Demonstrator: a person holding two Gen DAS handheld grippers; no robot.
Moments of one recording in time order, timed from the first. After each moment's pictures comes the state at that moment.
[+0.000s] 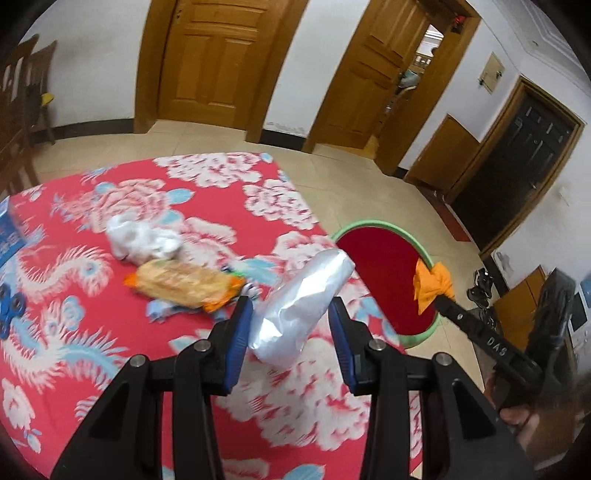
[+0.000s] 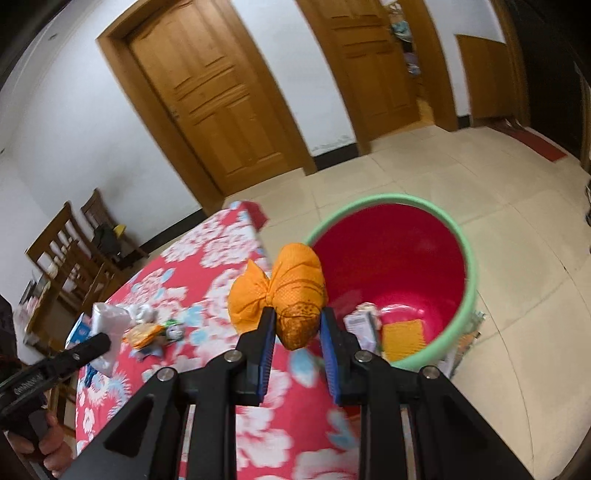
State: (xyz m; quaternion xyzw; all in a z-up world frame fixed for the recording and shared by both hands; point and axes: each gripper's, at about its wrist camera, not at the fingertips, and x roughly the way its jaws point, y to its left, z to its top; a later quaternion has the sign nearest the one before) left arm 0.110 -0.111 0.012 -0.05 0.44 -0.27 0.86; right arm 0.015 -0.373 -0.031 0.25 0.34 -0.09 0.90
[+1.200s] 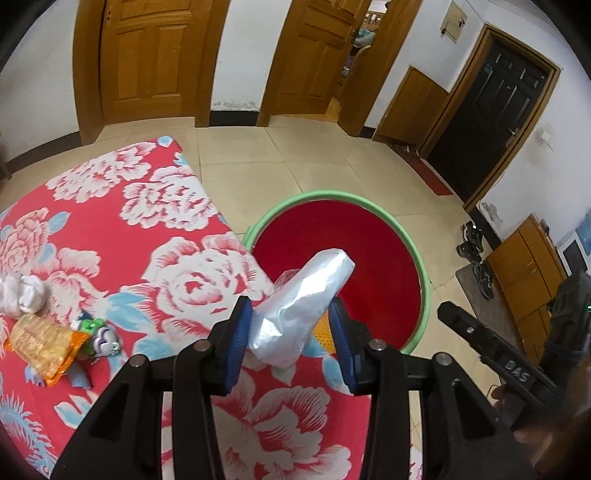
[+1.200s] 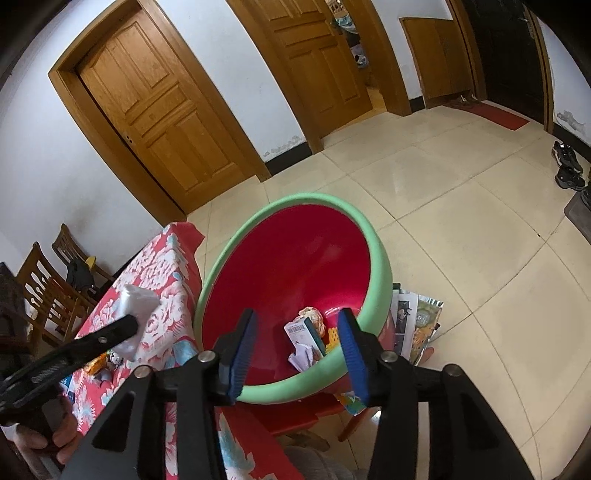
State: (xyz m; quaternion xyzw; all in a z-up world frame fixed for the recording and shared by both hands) left arm 0.131 -0.246 -0.027 0.02 0.46 -0.34 0.82; right arm -0.011 -0.446 -0.054 0.29 0.33 -0.15 0.89
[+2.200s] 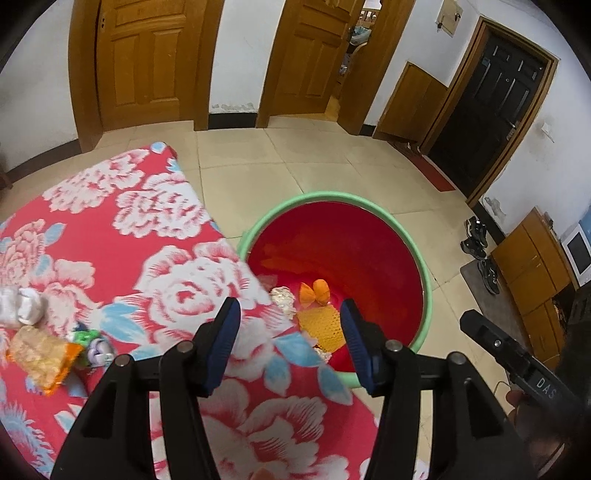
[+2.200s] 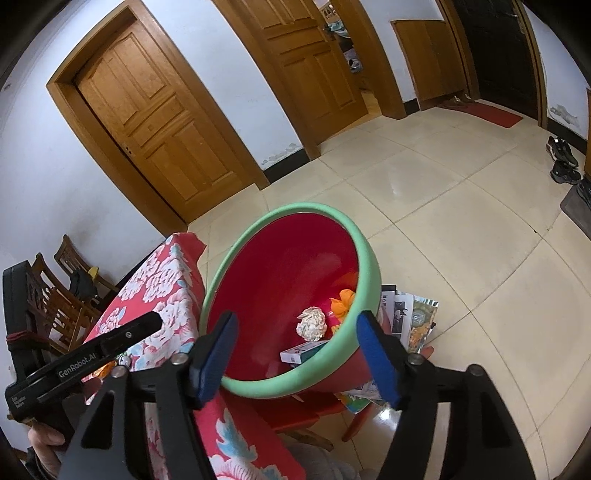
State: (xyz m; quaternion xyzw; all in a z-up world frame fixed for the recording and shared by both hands) left arm 0.131 -0.251 -0.023 0.03 0.45 -0.33 0.83; right arm -0.025 -0.447 -0.046 0.30 0.32 -0.15 0.89
